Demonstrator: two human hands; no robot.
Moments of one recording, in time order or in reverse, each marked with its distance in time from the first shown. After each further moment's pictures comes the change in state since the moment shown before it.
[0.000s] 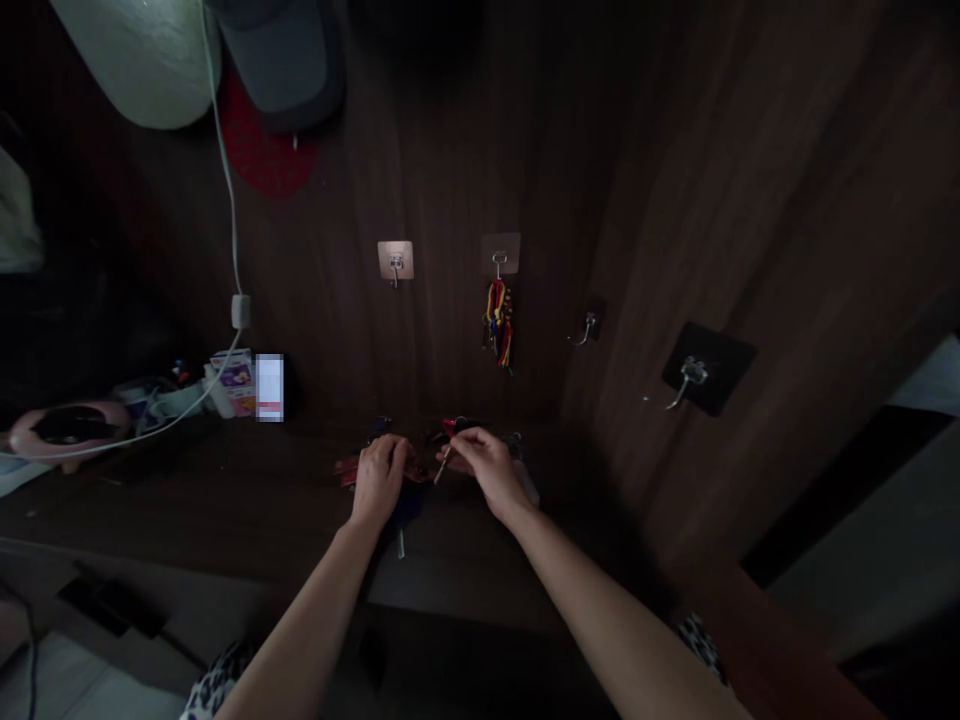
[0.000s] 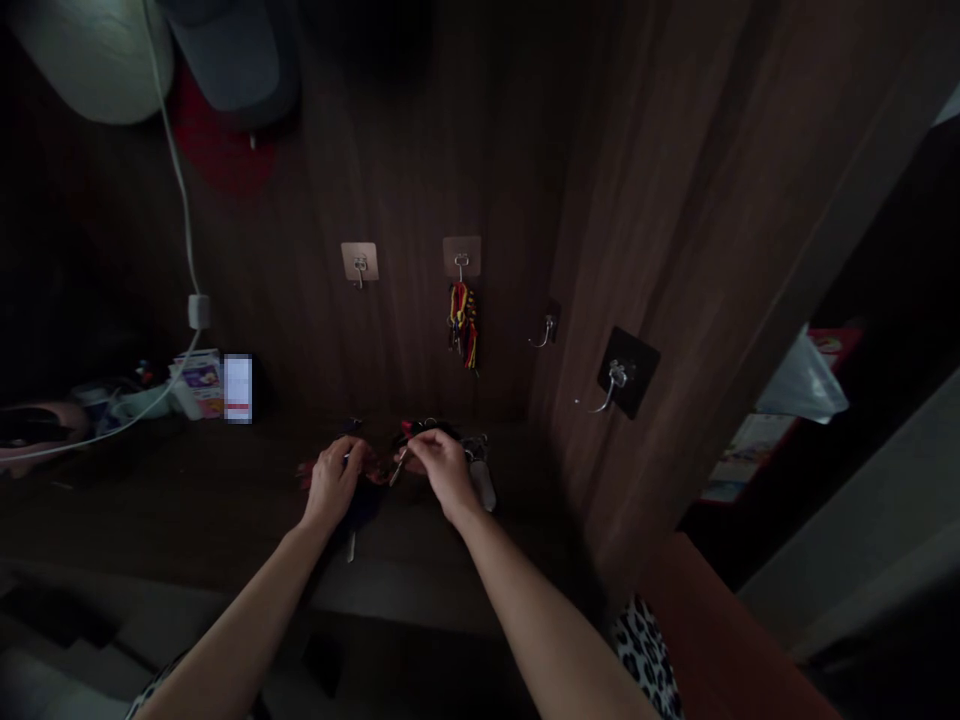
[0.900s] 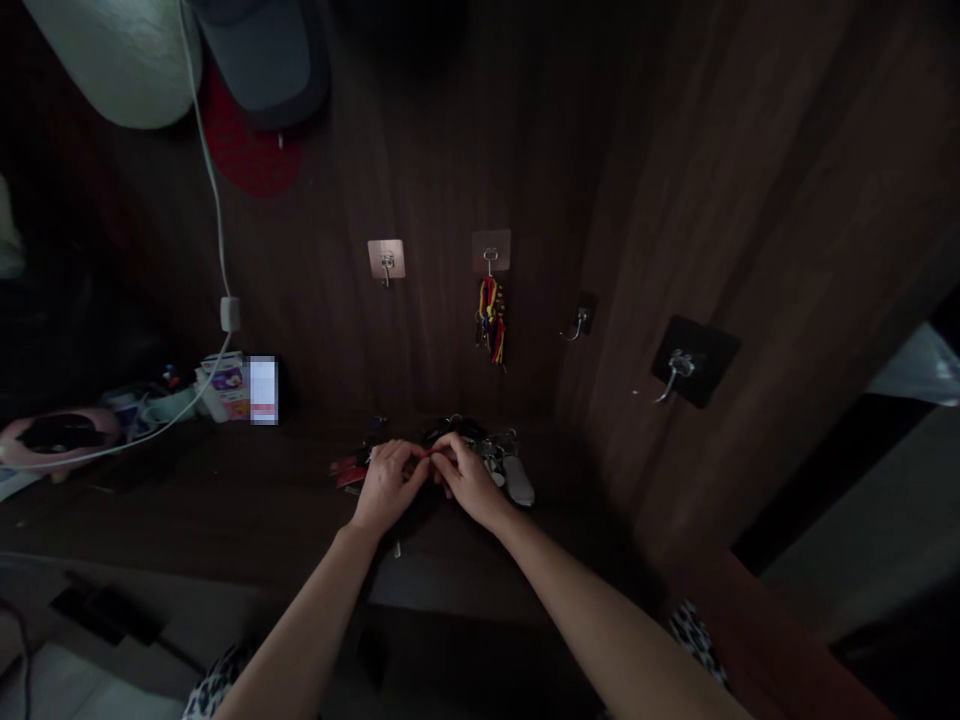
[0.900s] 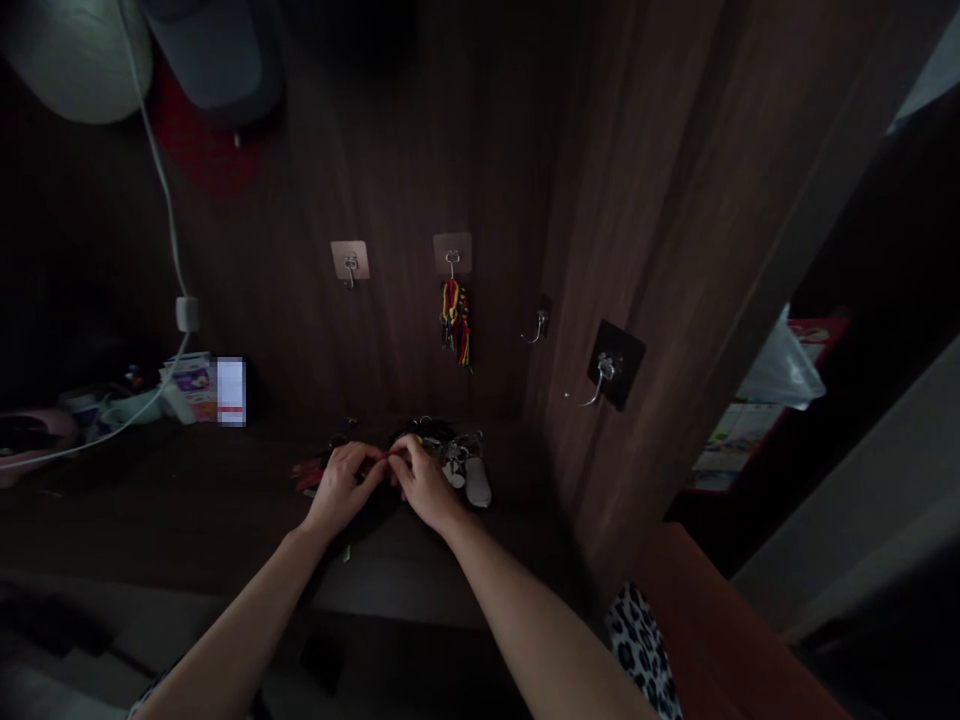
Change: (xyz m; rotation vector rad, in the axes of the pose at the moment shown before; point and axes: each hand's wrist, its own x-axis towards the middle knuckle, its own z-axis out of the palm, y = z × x) left_hand -0.005 0.011 0.004 0.028 -0.141 0.247; right_hand -0.009 0.008 0.005 -0.435 -0.226 -0.187
